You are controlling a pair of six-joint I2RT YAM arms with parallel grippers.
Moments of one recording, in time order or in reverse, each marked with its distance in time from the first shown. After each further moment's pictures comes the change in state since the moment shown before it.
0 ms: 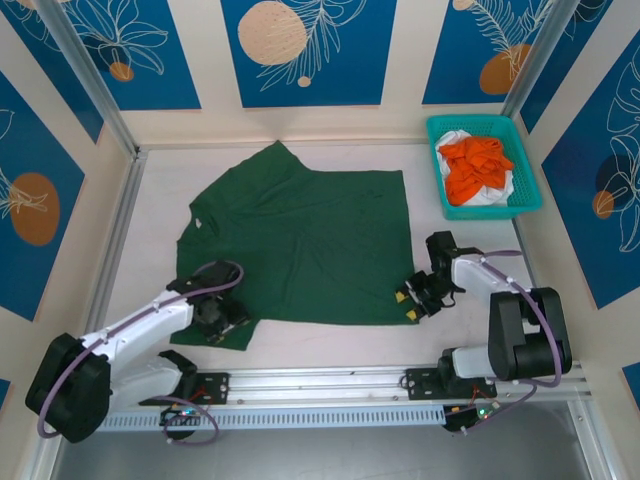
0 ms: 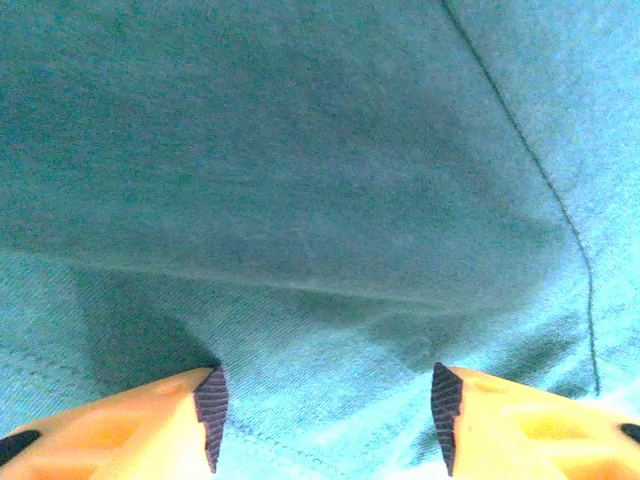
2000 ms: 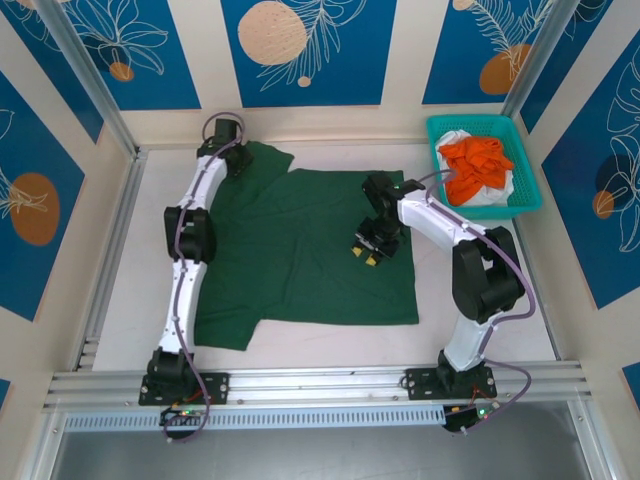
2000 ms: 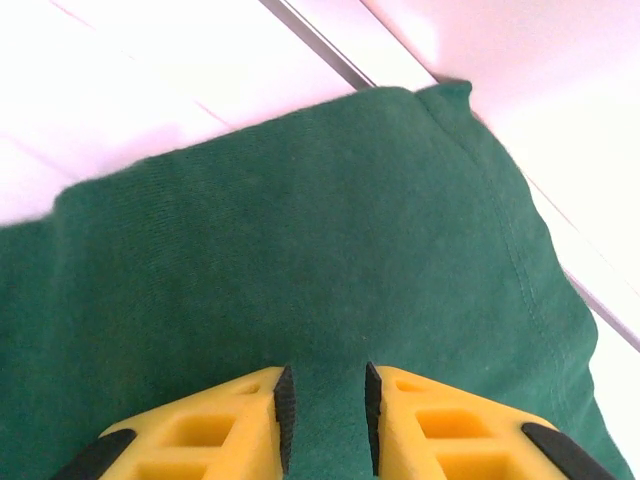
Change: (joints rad) left arm 0.459 1.739 2.172 0.113 -0.027 0.294; right arm 0.339 0.431 0.721 -0.245 0.106 -0.043
